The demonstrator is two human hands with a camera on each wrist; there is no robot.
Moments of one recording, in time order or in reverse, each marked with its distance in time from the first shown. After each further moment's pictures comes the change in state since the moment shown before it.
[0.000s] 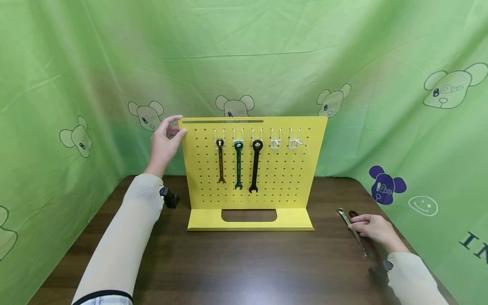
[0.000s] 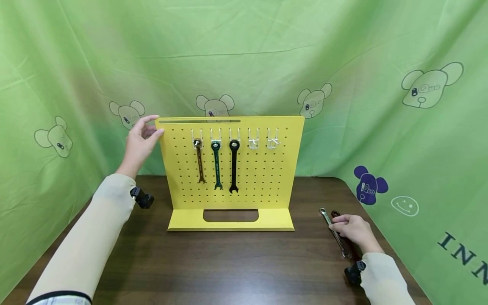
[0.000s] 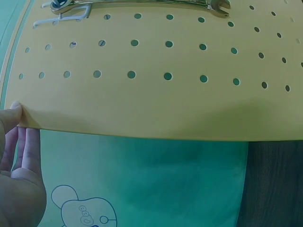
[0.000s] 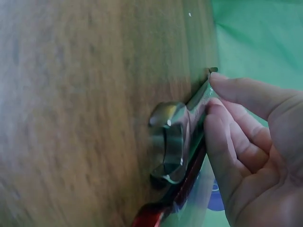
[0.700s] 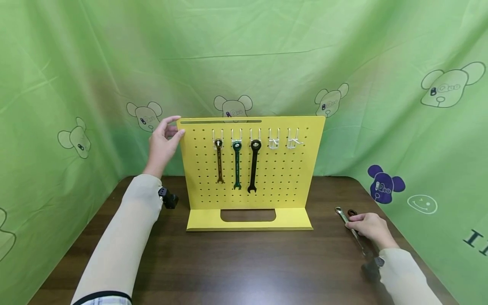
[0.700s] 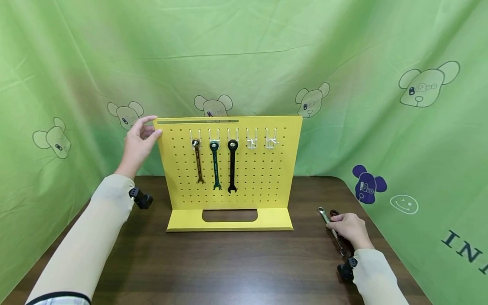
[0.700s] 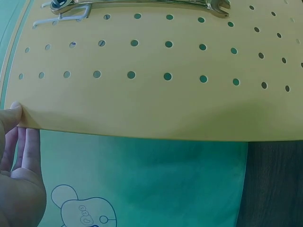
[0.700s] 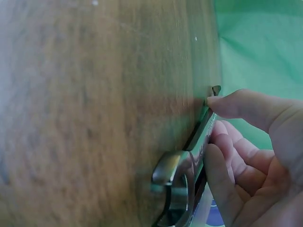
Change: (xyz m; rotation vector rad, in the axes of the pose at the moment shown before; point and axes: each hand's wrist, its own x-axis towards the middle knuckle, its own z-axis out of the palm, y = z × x) left_hand 0.000 0.001 0.000 0.011 0.001 -0.012; right_hand 0.002 -0.014 0.005 -0.104 0.079 0.080
